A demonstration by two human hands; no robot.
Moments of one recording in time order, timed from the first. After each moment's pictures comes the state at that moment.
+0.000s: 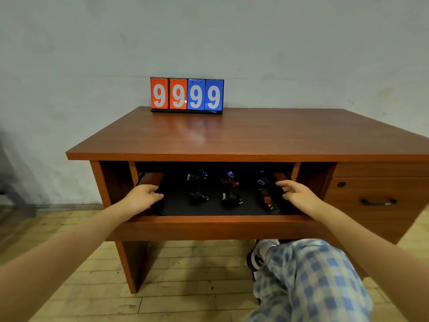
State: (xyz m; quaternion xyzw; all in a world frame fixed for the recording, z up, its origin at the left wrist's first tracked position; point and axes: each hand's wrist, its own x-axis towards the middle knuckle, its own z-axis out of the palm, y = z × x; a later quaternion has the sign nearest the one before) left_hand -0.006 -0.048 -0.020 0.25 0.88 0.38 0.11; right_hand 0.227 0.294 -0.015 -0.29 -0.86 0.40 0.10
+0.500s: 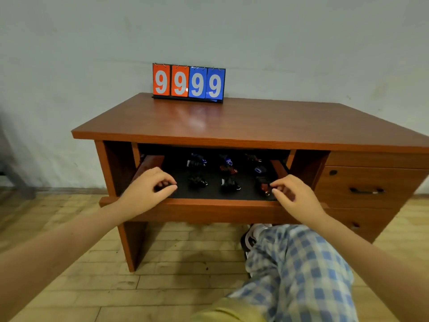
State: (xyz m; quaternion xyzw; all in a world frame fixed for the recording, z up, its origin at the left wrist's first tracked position) left_hand 0.044 -0.072 -0.027 0.46 0.83 0.29 -0.09; right_hand 0.279 0.252 -0.033 -0.10 -0.93 0.18 0.29
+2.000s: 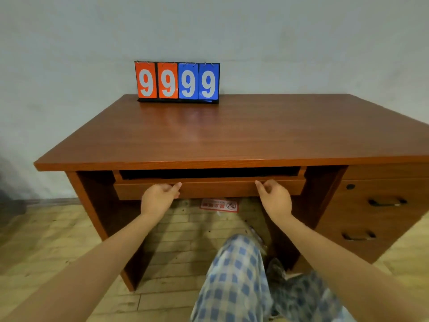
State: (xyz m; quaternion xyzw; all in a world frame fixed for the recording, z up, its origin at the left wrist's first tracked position) left_hand -0.040 0.034 -0.048 0.20 0.89 0.41 0.05; right_hand 0.137 0.286 -0.062 -0.35 -0.85 0.26 0.29
